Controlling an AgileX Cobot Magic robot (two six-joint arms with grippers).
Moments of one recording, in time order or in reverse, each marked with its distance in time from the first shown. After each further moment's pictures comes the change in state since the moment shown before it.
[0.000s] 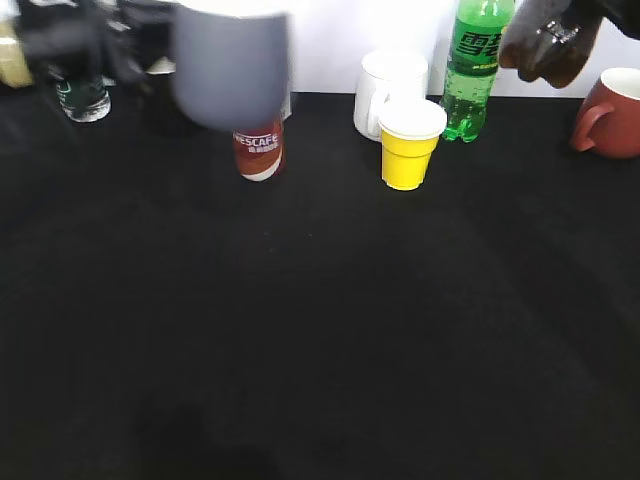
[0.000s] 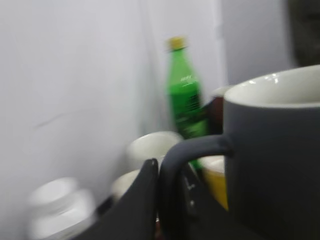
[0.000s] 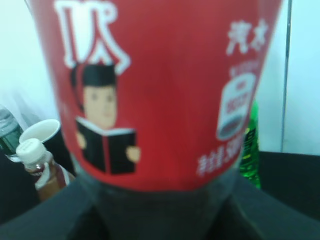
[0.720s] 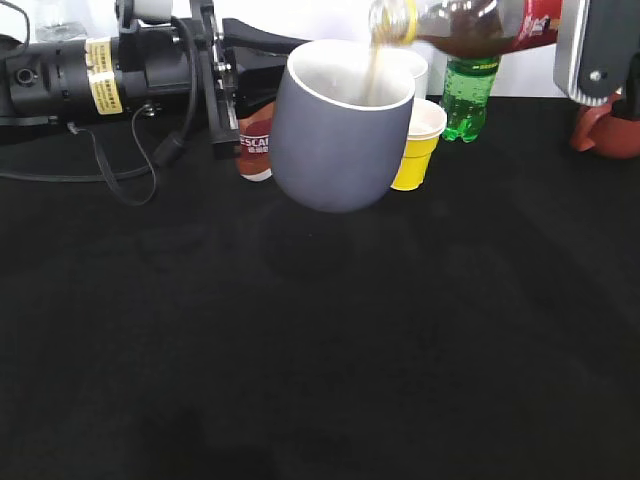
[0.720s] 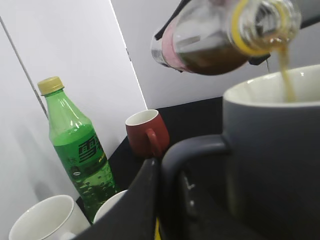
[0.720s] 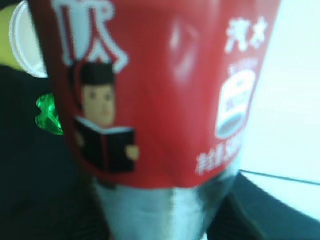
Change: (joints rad) left arm -0.248 0.024 0.000 0.033 -0.052 0.148; right arm 0.000 0.000 -0.067 -1.193 0.137 -0.552
